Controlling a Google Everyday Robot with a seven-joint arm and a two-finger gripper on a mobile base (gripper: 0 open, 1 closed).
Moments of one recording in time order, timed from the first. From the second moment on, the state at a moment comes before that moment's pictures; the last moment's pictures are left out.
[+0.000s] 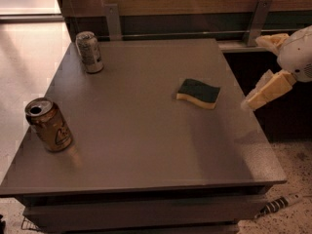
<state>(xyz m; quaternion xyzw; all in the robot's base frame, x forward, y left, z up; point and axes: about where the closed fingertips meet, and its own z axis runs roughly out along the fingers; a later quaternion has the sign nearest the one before) 0.530 -0.221 0.933 -0.55 0.73 0.09 0.39</state>
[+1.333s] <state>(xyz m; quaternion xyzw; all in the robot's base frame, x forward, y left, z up) 0.564 -0.209 0.880 -0.50 0.75 0.16 0.40</state>
